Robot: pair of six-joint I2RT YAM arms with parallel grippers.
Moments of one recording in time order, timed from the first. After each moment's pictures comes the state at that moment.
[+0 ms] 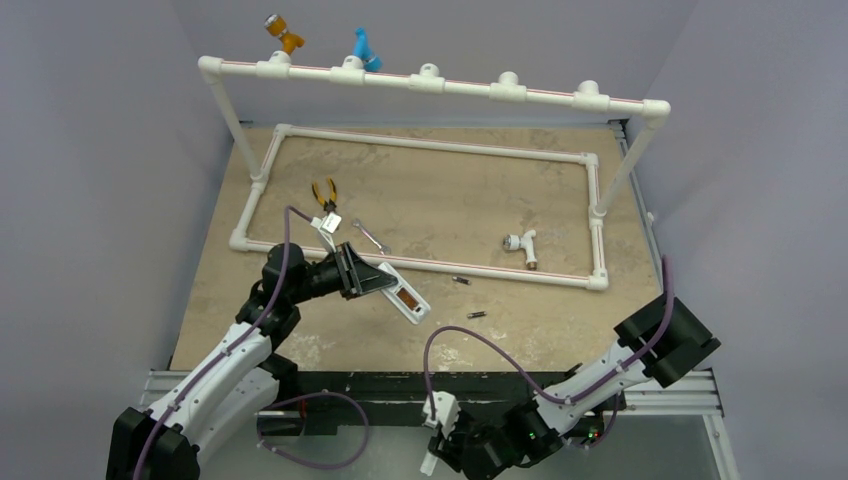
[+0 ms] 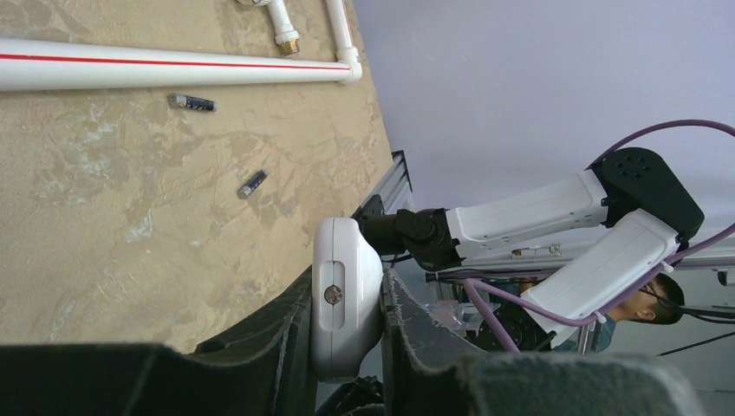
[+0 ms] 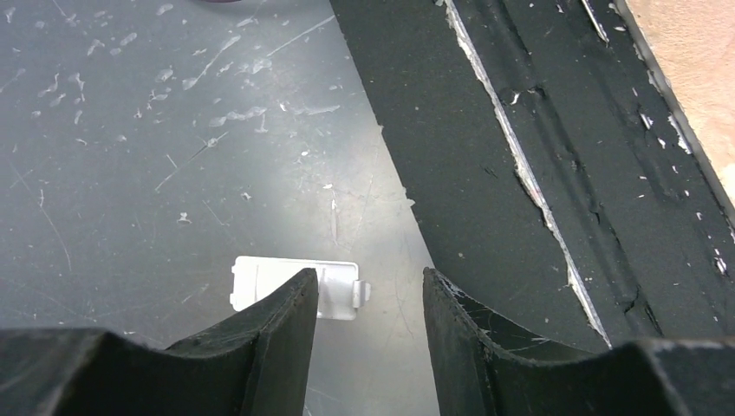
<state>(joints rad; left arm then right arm) -0.40 0.75 0.37 0.17 0.70 -1.04 2.11 1.35 0.46 0.08 0.61 0.77</state>
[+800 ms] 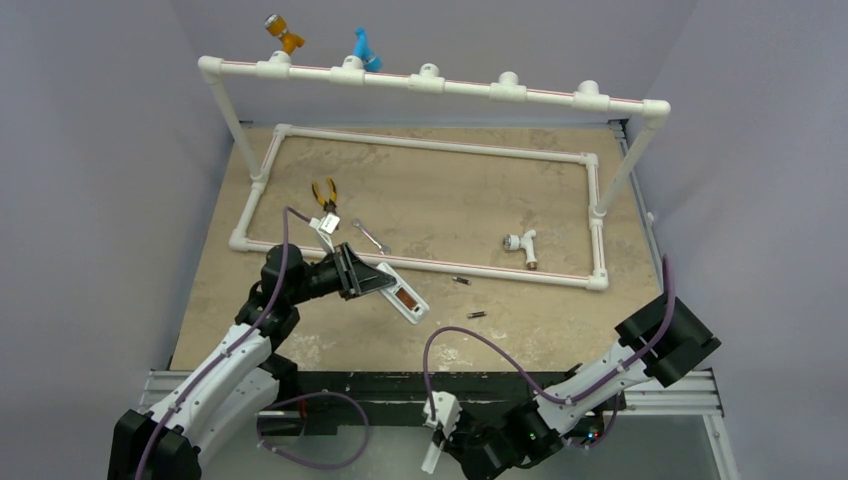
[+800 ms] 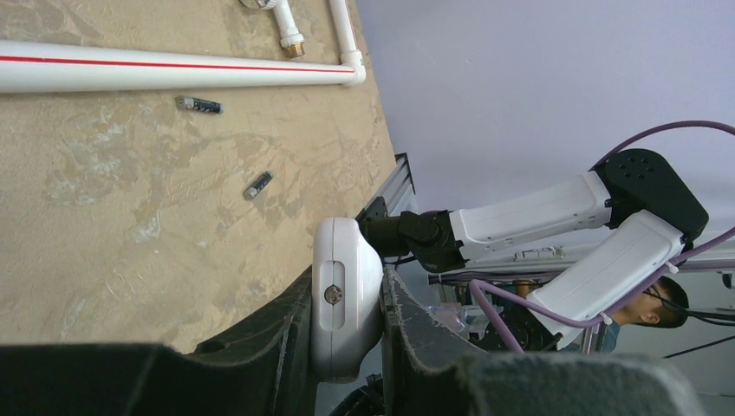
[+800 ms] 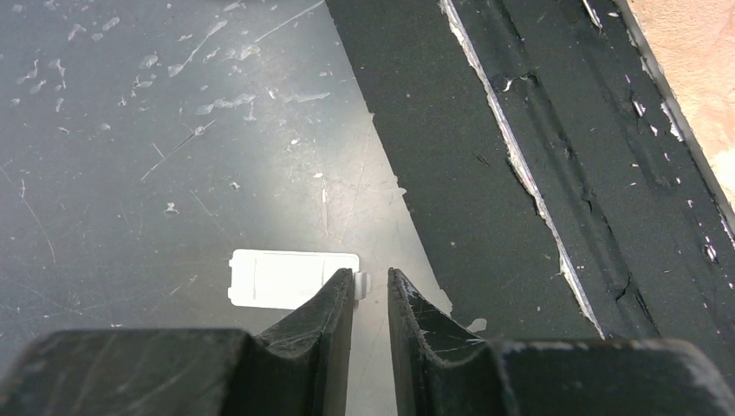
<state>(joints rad) -0.39 0.74 0.36 0.17 0.71 -1.04 2.12 1.35 0.47 0.04 0.61 0.79</state>
